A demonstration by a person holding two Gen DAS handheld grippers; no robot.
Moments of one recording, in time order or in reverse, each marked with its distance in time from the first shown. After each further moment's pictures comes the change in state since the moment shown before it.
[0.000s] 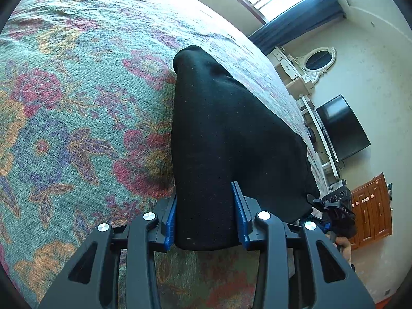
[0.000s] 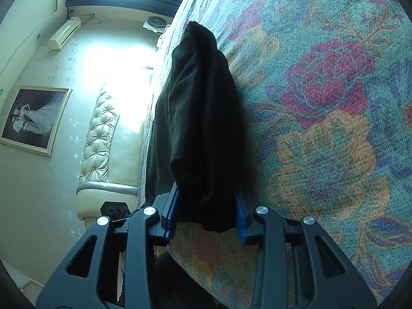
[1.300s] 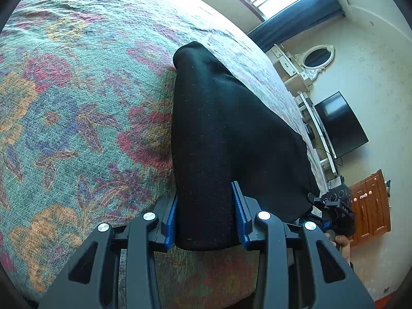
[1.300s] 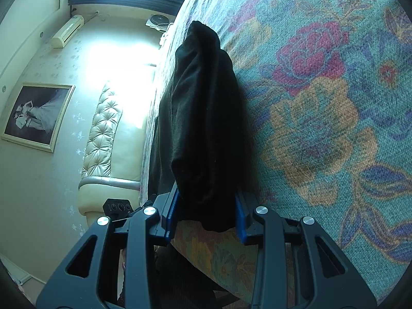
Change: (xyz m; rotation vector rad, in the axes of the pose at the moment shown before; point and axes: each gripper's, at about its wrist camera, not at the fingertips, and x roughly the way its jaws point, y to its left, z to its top) left arm -0.006 0.005 0.005 0.003 0.020 -0.010; right arm -0.012 -0.004 -0.020 -0.006 0.008 0.016
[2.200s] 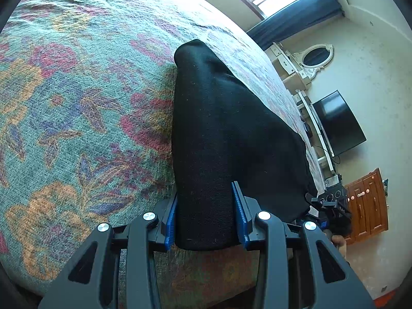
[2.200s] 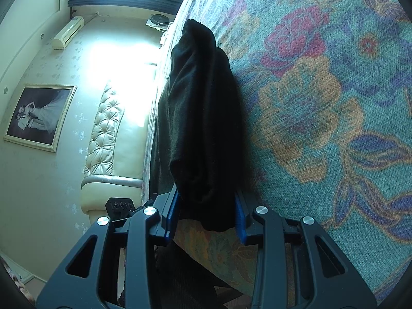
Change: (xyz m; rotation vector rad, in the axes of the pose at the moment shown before) left arm -0.003 0.013 0.013 -0.002 0.023 -0.020; right arm -0.010 -0.010 -0.003 0.010 0.011 0.018
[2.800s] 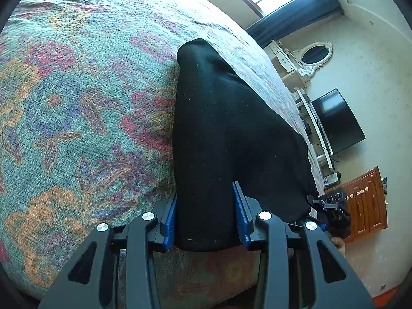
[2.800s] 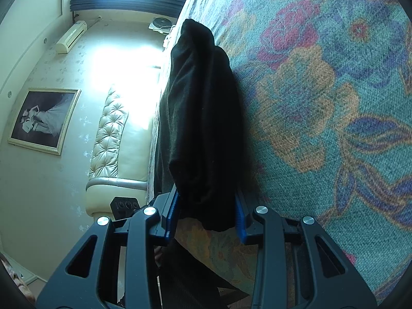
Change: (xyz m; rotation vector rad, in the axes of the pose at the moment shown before) left arm -0.001 0.006 0.009 0.014 0.016 -0.009; right arm -0.012 -0.016 -0.005 0.010 -0.012 0.032
